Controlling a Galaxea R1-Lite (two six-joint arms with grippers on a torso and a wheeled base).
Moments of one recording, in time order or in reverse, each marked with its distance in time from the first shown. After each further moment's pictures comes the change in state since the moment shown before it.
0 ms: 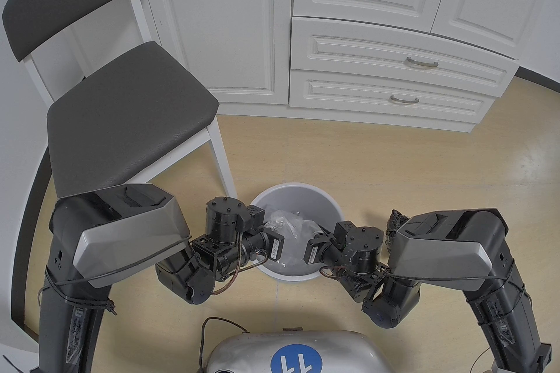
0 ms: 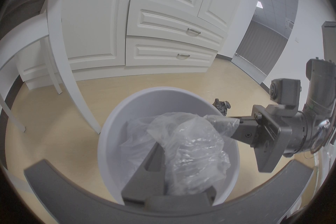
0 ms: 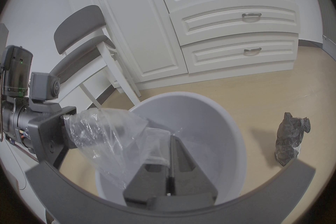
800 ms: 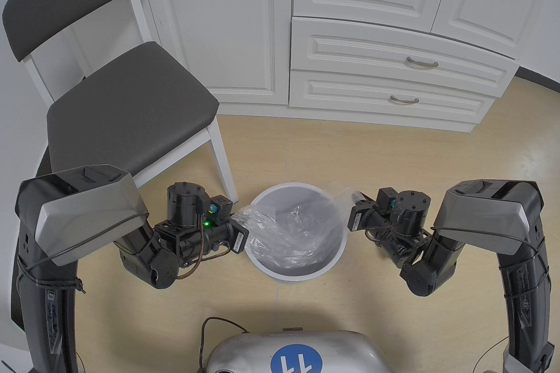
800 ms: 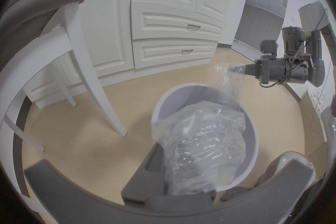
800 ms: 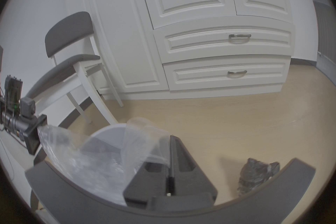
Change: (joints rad) left arm 0.138 -0.111 0.104 0.056 -0.083 0.203; right arm -0.206 -0.131 0.060 0.021 0.097 -0.130
